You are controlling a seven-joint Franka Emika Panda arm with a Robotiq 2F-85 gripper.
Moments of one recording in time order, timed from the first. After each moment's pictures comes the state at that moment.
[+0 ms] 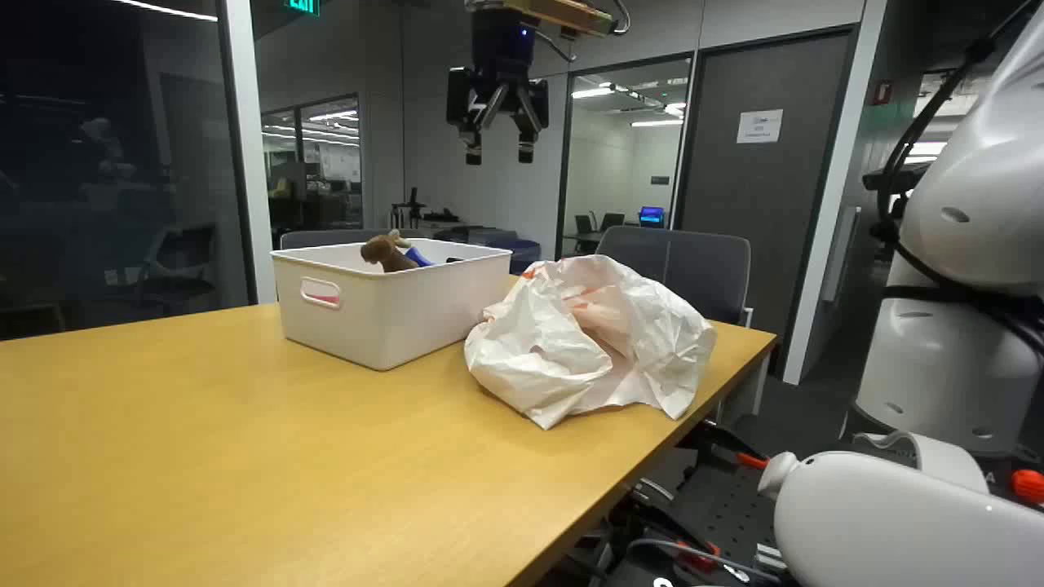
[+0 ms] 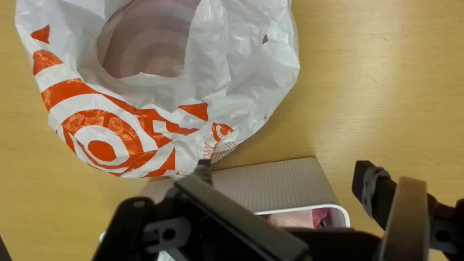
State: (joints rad) arm 0.04 -0.32 0.28 -2.16 -0.07 1.91 0.33
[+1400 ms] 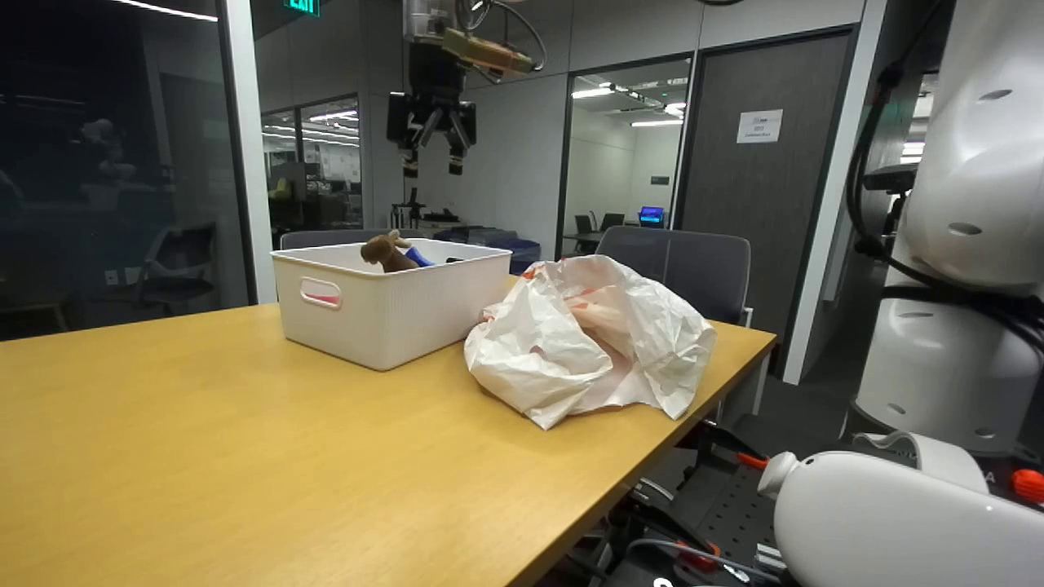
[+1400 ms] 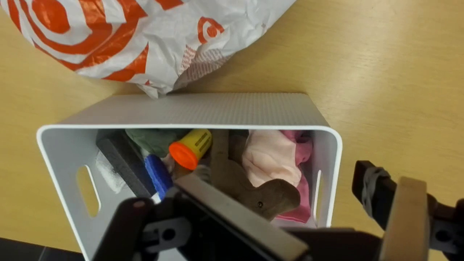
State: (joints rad) arm 0.08 0.02 0.23 -1.88 -0.17 2.03 0.18
